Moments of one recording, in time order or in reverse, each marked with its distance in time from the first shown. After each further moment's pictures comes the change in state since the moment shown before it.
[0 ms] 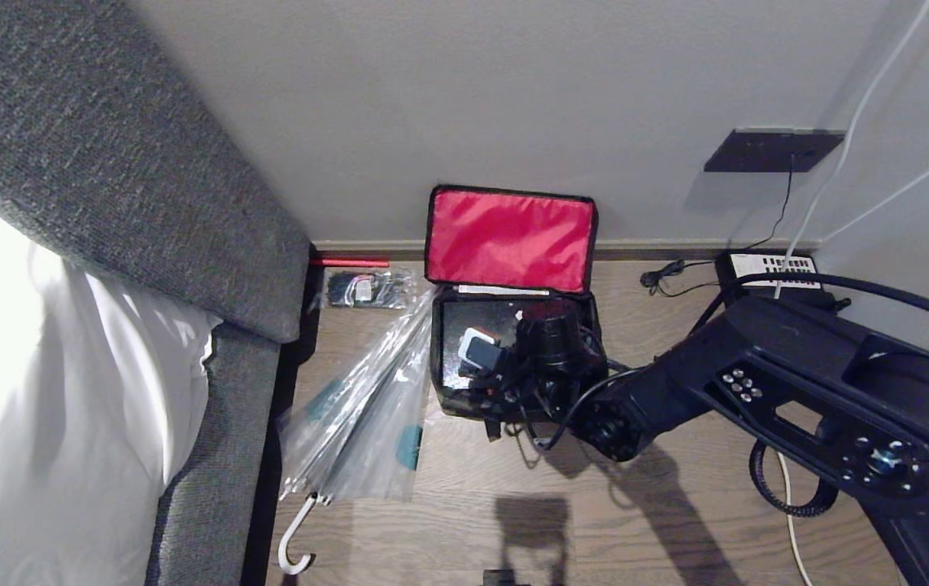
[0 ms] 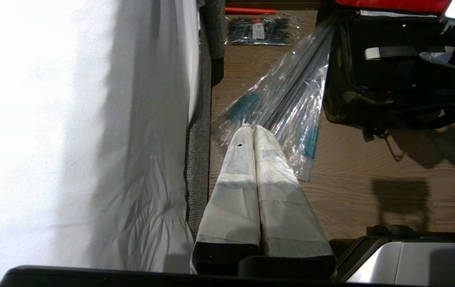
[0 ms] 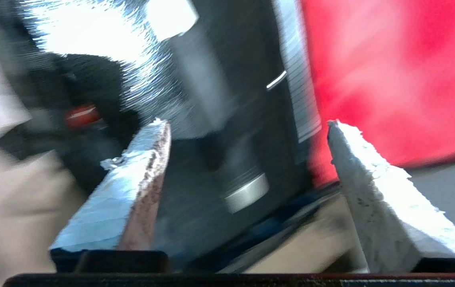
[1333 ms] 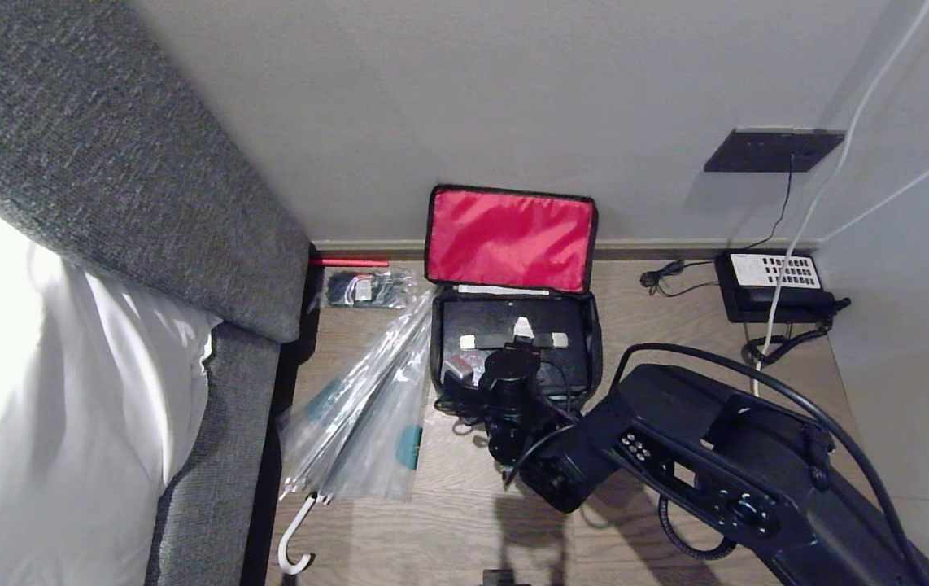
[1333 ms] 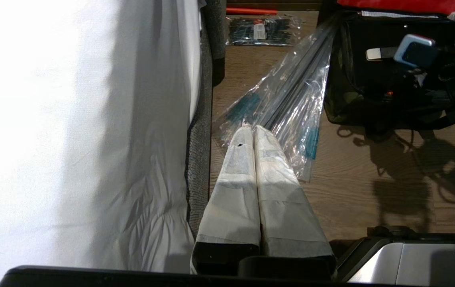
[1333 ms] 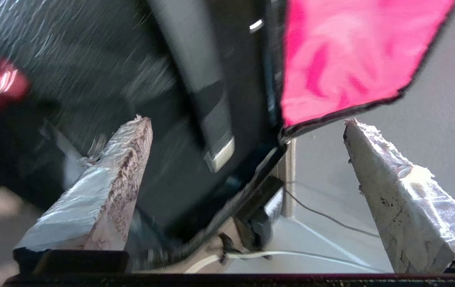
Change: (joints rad) left arm 0.002 0.002 0.000 -0.001 0.000 0.000; right arm 0.083 0.259 -0.163 -0.300 -0.465 -0.297
